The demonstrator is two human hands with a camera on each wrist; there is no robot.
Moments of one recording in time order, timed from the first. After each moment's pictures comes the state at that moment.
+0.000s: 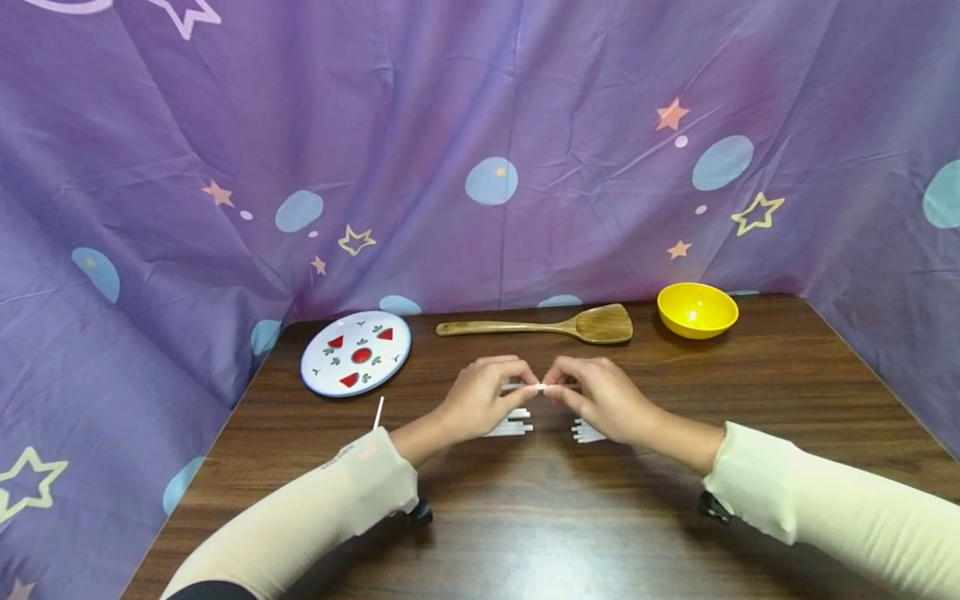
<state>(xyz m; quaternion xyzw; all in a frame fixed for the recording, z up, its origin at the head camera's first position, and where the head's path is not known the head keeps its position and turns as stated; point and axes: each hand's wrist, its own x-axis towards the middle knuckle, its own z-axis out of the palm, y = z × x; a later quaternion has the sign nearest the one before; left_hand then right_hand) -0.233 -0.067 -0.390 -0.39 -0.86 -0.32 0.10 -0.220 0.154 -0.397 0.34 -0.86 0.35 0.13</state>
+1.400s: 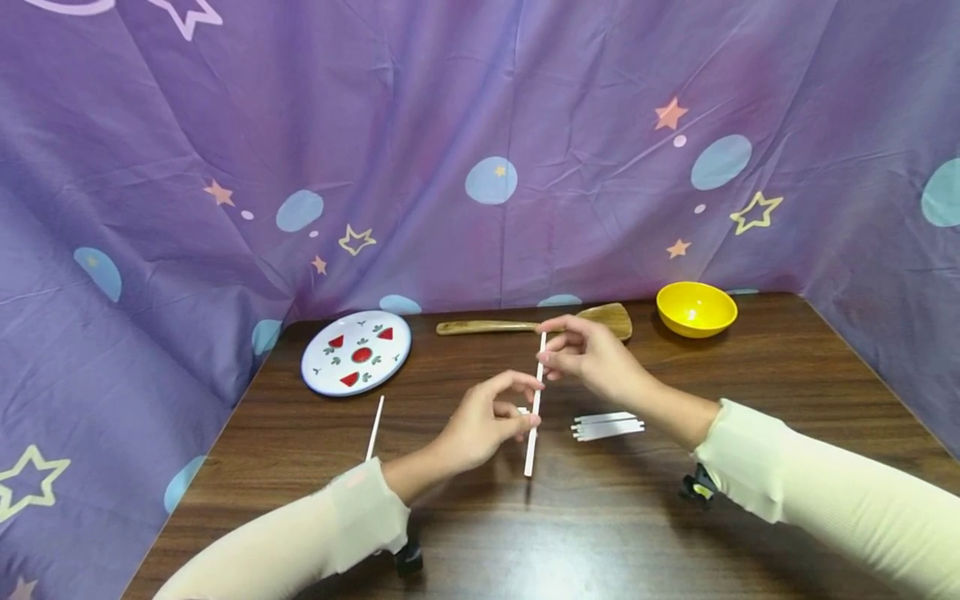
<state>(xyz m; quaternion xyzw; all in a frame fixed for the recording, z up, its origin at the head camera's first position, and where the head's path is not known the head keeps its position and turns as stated) -0.195 -0.067 -0.401 -0.27 -0.75 -0.60 -0.09 -0.239 0.150 -0.369 0.20 -0.76 0.62 -0.05</state>
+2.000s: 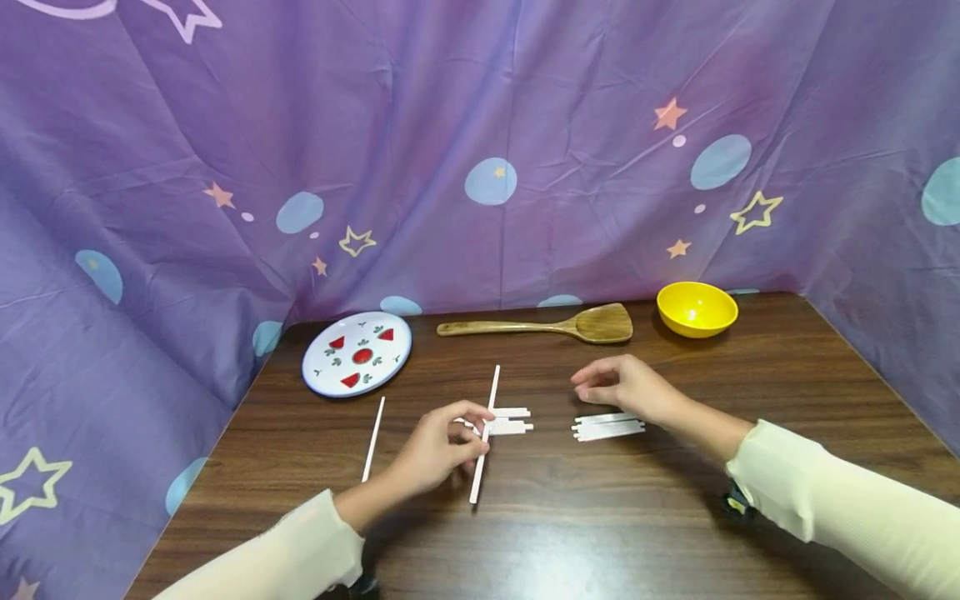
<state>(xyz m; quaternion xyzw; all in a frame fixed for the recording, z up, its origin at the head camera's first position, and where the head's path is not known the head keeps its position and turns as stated) -0.180 -0.124 -0.421 -0.22 -0.79 -0.56 -0.10 -0.246 0.206 -0.425 0.22 -0.86 0.46 -0.06</state>
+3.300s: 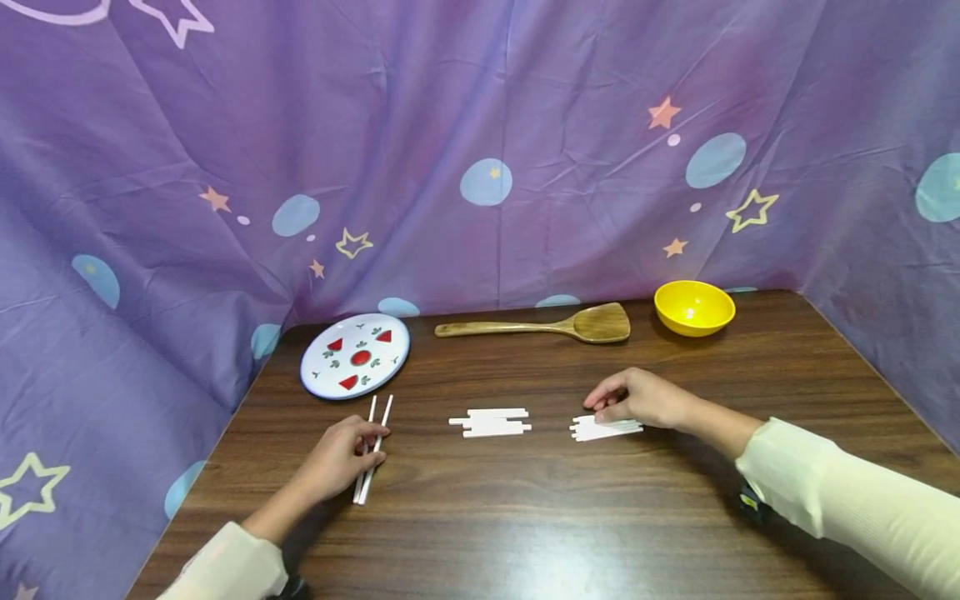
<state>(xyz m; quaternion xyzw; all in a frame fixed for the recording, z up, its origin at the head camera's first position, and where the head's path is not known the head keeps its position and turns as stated) -0.190 -0.251 -0.441 -0.19 -0.94 -0.27 0.03 -0.248 0.229 -0.439 0.25 -0.85 0.43 -0.15</state>
